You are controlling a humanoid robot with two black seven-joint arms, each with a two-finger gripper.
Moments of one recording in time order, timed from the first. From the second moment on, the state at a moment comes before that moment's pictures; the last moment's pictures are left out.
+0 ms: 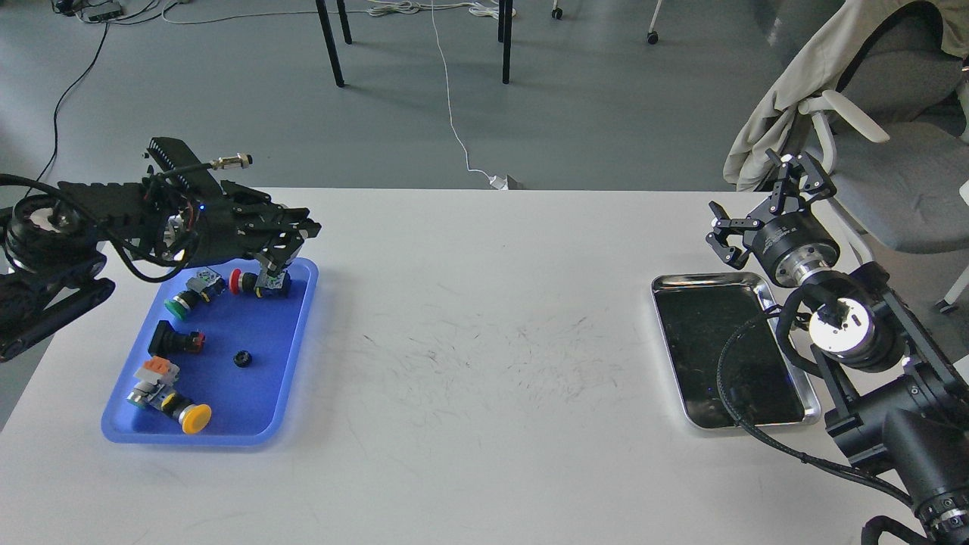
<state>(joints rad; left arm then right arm) -1.03 0.70 -0.18 -1.04 2.05 -0.04 -0.49 0.43 -0.19 1.37 0.97 -0.45 0.08 -0.03</state>
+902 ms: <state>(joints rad) -1.06 0.03 -0.10 -0.93 2.18 -0.16 -0.49 0.43 -0.21 1.37 0.95 -0.45 0.05 -0.04</state>
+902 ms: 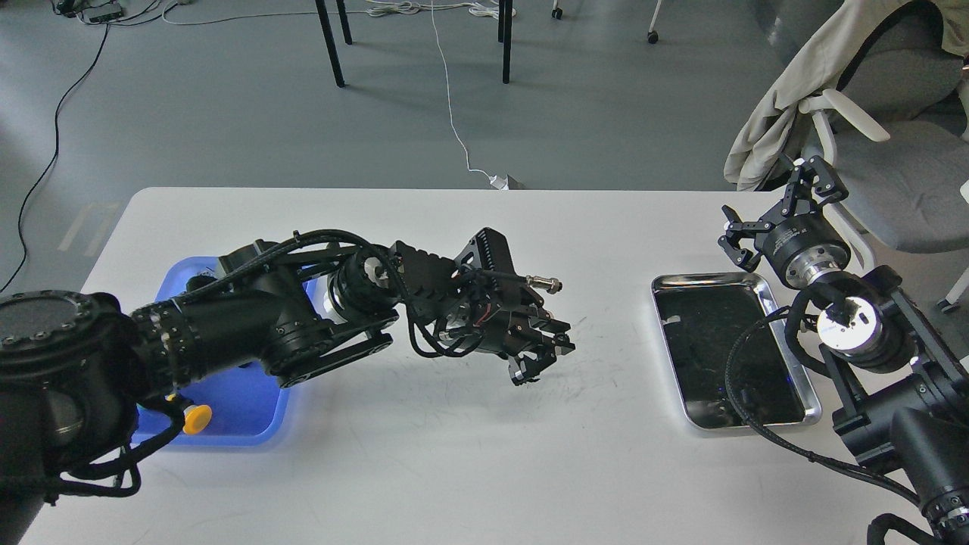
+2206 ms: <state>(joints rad) -1.03 -0.04 -0.09 -0.79 2.18 -0.15 -0.49 0.43 -0.21 1.38 0.94 -0.45 0.06 -0.03</state>
